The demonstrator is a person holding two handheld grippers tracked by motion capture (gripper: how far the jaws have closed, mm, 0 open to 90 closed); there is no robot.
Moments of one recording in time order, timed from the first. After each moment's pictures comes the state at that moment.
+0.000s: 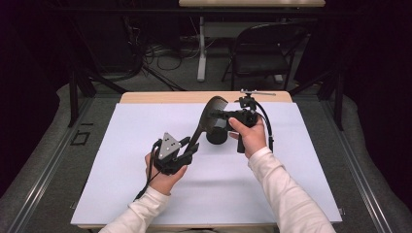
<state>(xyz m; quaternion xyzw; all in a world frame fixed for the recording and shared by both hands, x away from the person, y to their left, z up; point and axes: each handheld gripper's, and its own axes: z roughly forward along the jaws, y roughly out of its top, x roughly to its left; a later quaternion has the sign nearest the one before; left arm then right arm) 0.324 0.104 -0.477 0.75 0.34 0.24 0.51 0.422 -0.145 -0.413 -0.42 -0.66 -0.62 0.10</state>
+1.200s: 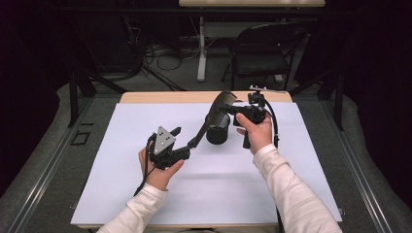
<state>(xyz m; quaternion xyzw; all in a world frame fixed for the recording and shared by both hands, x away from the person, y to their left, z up) 0.338 0.115 -0.472 0.73 0.33 0.28 0.52 0.427 -0.165 -0.406 -0.43 -0.64 -0.63 0.05</state>
